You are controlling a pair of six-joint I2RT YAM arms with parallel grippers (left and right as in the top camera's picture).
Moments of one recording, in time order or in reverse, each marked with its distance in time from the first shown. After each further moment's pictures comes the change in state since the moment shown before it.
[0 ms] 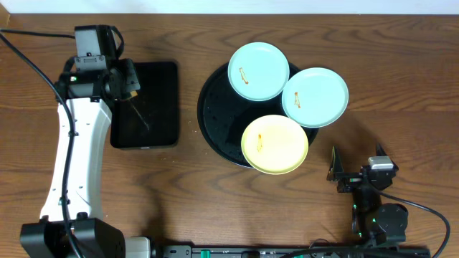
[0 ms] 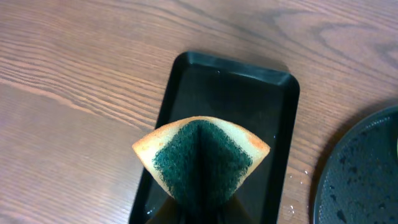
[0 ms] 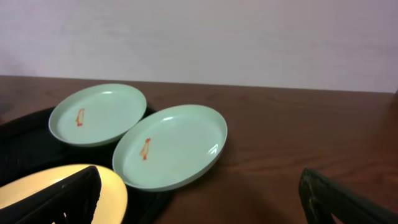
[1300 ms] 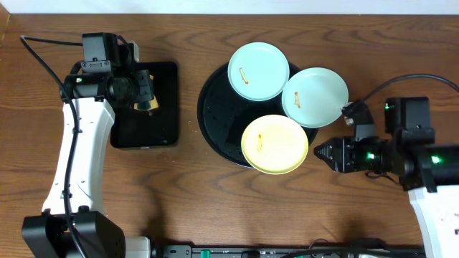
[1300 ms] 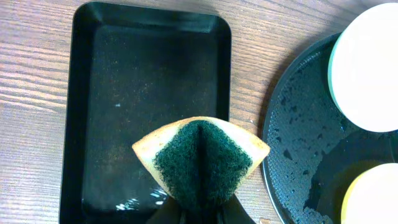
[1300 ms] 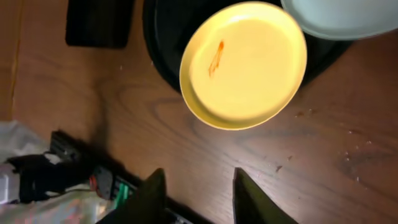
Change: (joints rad) left arm 0.000 0.015 -0.049 -0.041 0.282 0.084; right arm 0.000 1.104 1.153 -1.160 -0.559 0.073
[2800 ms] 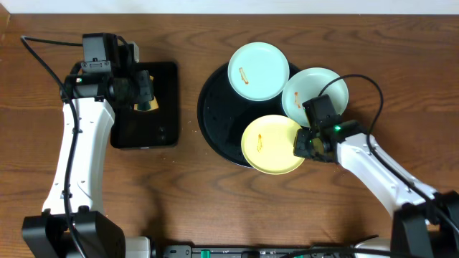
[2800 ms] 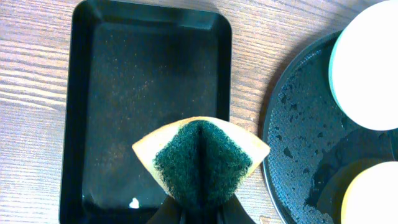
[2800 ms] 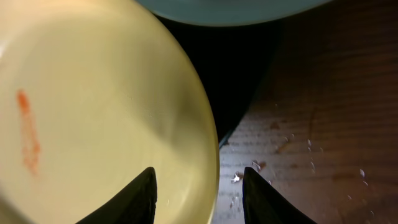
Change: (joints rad) left arm 0.000 0.000 0.000 -0.007 0.000 0.000; right arm 0.277 0.446 -0.268 0.564 0.531 0.475
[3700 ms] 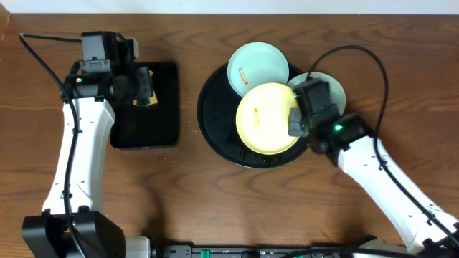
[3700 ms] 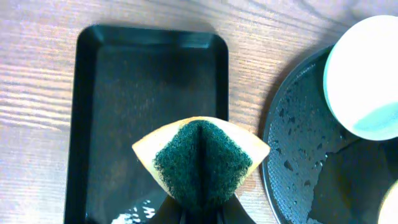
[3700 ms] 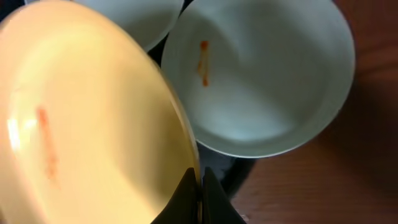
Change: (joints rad) left arm 0.000 0.000 0.000 0.060 0.000 0.023; right arm 0.154 -0.124 0.188 -0.024 0.315 -0.112
